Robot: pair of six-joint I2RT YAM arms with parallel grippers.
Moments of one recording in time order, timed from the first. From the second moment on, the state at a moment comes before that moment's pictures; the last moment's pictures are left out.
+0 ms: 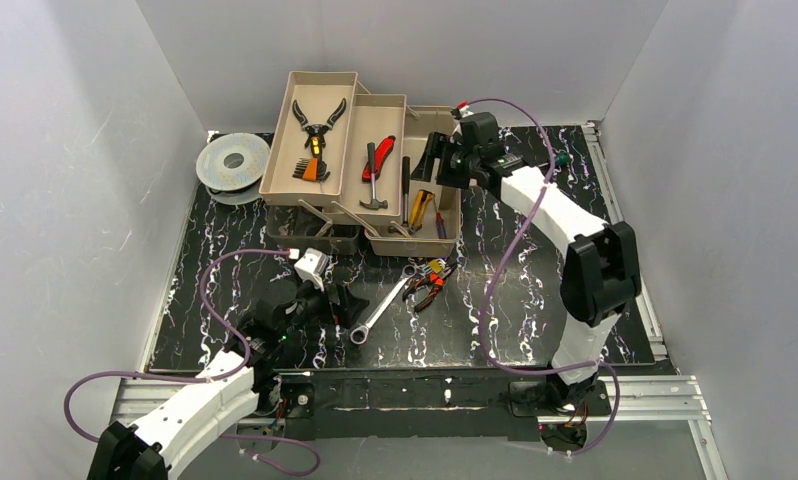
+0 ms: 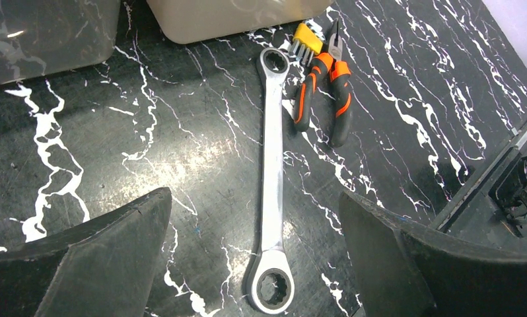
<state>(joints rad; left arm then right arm) -0.55 0.61 0.16 0.08 0.20 -0.35 0.47 1.83 1.57 -0.36 -0.23 0.54</state>
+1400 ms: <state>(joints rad) -0.57 0.64 0.18 0.11 0.22 -0.34 0.96 1.77 1.28 -0.95 0.44 1.27</state>
